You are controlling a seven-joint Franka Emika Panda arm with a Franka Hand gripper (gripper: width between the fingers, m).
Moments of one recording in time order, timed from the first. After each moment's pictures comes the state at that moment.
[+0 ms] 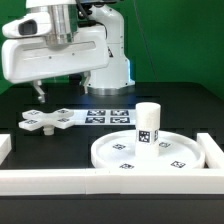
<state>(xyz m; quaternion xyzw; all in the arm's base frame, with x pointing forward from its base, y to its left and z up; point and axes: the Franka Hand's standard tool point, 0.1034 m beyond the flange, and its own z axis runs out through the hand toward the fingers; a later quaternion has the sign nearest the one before) 0.468 -0.139 0.085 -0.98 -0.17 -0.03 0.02</state>
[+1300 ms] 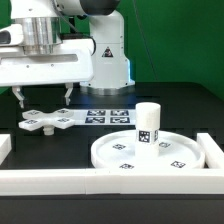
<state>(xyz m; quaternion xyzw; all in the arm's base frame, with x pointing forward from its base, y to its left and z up) 0.452 -0.154 0.067 -1.00 -0.02 -0.02 0.01</state>
